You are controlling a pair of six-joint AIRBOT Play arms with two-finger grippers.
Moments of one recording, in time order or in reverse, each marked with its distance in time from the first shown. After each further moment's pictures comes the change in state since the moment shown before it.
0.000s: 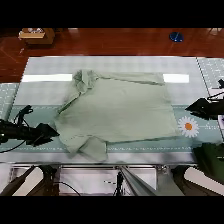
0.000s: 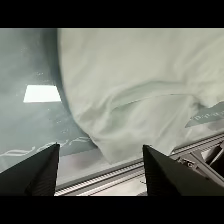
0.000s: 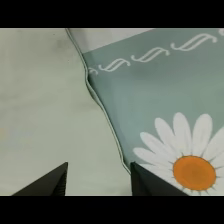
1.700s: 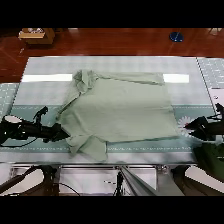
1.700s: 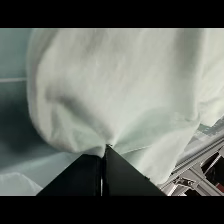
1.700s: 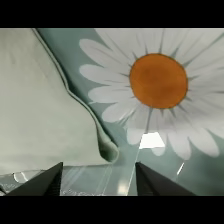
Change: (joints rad) left arm -0.179 -0.196 -0.069 -0.127 0.238 0.077; right arm -0.203 0.011 -0.227 -0.050 0.073 -0.020
